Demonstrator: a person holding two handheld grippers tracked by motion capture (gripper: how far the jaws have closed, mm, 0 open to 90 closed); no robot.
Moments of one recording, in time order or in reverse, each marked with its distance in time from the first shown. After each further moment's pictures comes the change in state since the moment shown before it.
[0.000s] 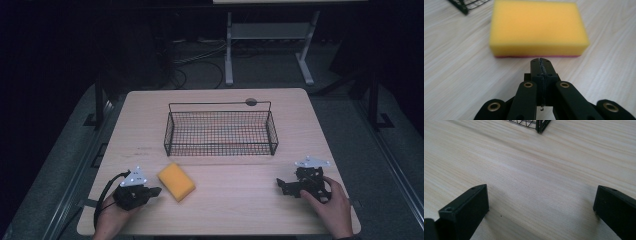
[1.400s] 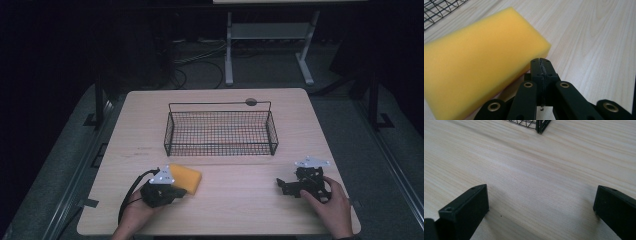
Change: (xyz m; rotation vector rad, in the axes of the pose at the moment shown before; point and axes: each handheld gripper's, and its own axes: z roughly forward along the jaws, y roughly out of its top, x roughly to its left) left arm -0.028 0.039 0.045 0.019 -0.135 0.086; right arm 0.000 0.000 0.000 0.000 0.000 -0.001
